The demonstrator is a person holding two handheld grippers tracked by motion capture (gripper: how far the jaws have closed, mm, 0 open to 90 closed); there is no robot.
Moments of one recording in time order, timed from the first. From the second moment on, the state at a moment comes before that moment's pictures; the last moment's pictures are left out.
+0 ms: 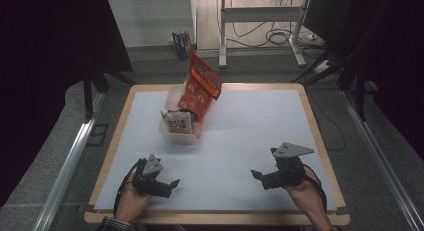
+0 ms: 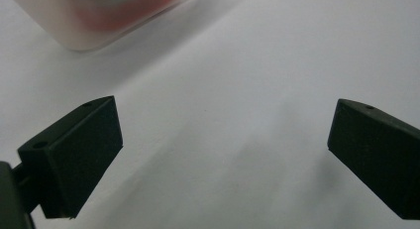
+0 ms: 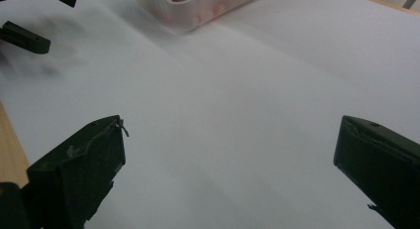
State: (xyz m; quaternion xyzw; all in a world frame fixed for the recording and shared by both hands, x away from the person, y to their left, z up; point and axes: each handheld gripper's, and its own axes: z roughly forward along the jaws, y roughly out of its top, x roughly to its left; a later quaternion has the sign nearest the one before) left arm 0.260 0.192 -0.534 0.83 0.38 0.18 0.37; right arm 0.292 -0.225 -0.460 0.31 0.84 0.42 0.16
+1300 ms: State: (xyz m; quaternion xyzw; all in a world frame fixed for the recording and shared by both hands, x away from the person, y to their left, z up) left arm 0.260 0.191 -0.535 0.84 0.37 0.18 0.36; right arm 0.278 -0.288 -0.501 0.39 0.82 0.37 0.17
